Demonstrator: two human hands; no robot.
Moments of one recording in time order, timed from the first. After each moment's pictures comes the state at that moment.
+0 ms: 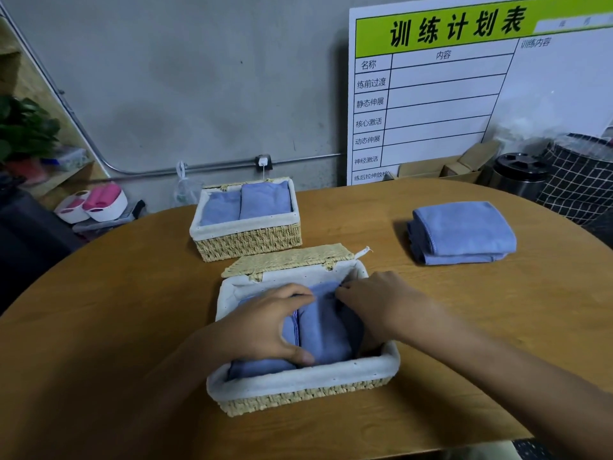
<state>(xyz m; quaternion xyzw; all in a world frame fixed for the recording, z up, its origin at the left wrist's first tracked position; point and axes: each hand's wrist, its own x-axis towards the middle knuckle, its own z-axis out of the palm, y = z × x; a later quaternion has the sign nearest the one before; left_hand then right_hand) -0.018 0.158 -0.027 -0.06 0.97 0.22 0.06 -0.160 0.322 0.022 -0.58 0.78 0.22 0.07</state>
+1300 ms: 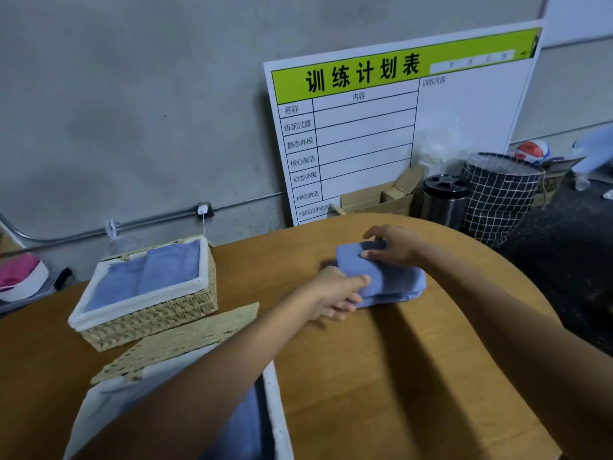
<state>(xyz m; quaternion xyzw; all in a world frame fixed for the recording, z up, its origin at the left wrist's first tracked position) -0.291 0.276 0.001 -0.25 0.80 0.54 0.13 -0.460 0.393 -0.004 -0.39 0.91 -0.15 0.07</state>
